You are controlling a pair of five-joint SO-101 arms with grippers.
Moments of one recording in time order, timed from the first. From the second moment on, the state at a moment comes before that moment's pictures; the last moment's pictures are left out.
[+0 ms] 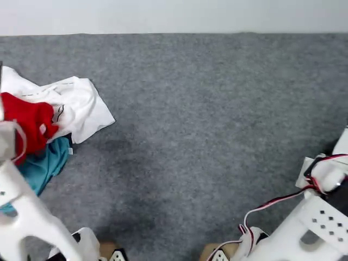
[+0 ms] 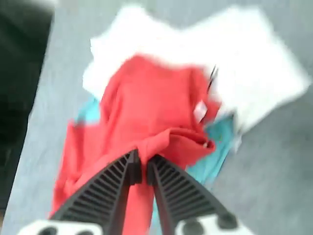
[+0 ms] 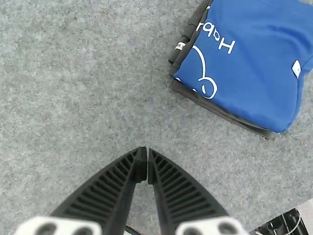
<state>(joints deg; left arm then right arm) -35.0 -30.0 -3.0 91.6 -22.5 36.6 -46.1 14.0 100.5 16.9</state>
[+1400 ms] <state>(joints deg) -13.4 -30.0 -9.5 91.1 -20.0 15.8 -58.5 42.0 83.2 16.9</state>
